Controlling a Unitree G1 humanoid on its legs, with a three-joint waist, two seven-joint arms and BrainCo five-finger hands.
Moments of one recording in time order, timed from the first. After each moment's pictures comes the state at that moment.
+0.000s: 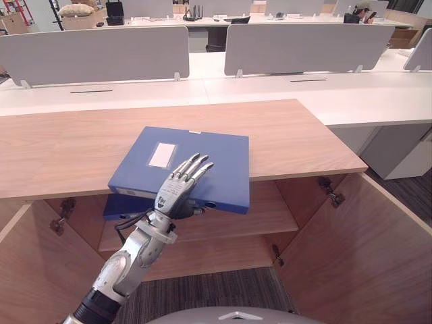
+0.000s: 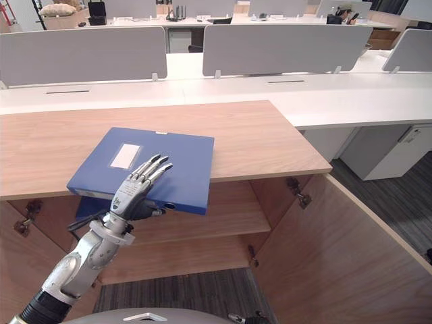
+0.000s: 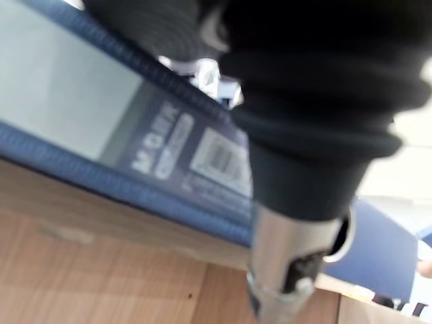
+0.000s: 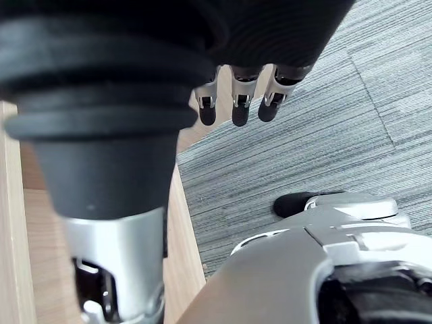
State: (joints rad) left arm 0.03 0.36 -0.38 -0.18 0.86 -0.22 0.28; right arm 0.11 -0.11 -0.16 1.12 0.03 0.00 -0.12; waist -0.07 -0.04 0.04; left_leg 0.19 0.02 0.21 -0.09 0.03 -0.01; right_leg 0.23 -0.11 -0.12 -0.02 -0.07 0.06
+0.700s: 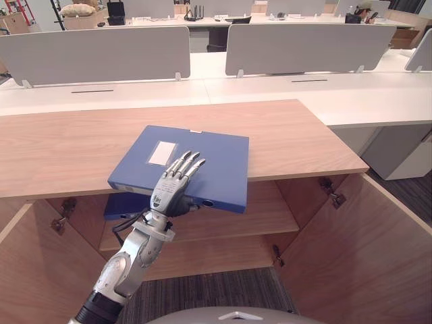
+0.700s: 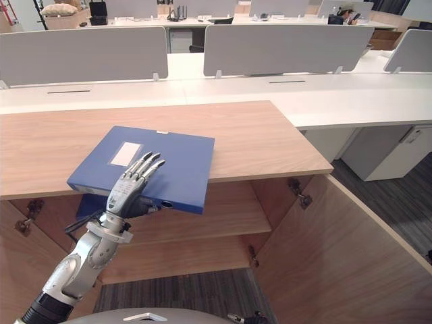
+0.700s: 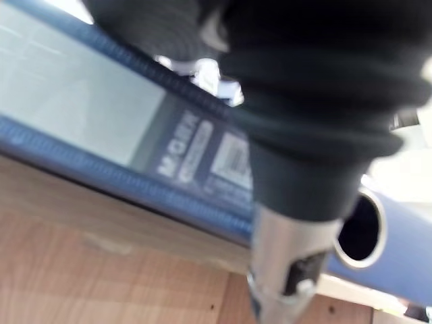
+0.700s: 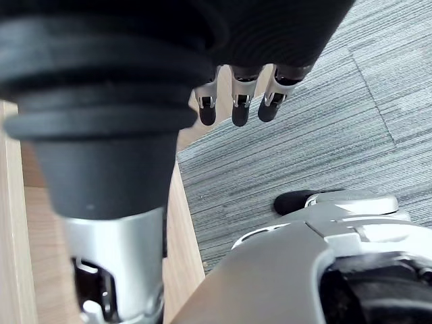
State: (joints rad) left arm 0.04 0.33 -0.34 -0.16 0.90 -0.19 0.31; right arm 0.11 -0.11 -0.16 1.12 0.03 0.00 -0.12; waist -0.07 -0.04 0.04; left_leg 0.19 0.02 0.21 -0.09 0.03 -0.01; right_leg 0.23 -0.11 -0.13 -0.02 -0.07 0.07
